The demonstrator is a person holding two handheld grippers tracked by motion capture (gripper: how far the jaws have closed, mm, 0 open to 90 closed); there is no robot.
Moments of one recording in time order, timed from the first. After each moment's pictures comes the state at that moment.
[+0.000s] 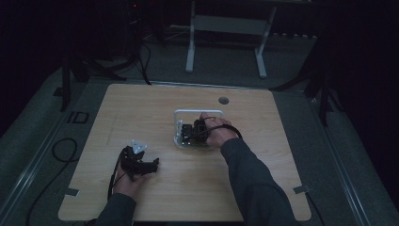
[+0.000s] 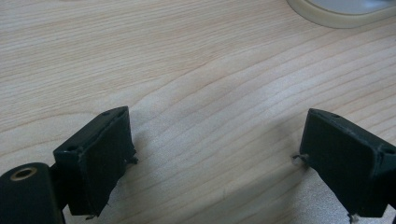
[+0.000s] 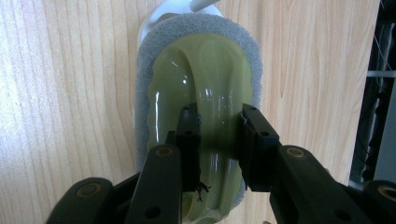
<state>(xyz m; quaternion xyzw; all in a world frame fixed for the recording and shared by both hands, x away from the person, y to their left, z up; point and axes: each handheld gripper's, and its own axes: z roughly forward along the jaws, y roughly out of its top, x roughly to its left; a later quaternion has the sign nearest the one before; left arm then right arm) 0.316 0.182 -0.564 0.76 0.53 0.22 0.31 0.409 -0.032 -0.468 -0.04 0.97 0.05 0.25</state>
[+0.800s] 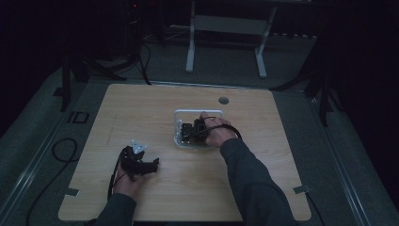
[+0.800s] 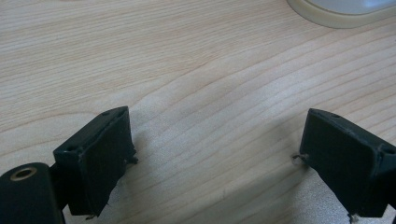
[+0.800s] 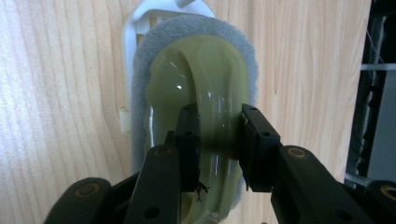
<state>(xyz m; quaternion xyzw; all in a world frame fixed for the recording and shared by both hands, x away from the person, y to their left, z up) 0.316 0.182 -0.564 0.76 0.53 0.22 0.31 0.414 -0.031 -0.472 -0.03 0.96 0.05 0.26</state>
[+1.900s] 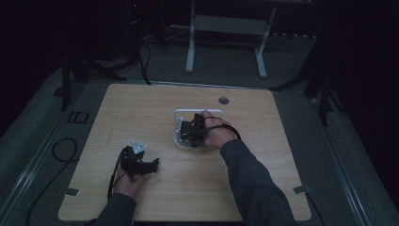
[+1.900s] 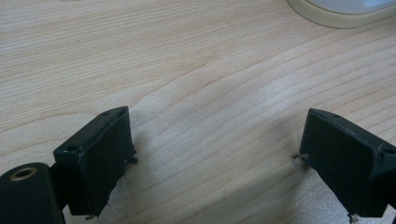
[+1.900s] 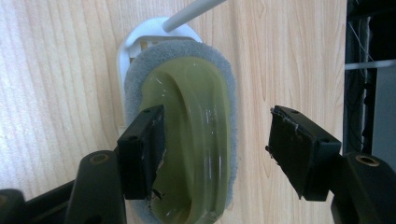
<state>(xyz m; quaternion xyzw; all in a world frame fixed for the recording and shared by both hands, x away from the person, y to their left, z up) 0.316 0.182 -0.564 0.76 0.53 0.22 0.31 0.410 -0.029 -0.463 0.00 0.96 0.08 0.27</state>
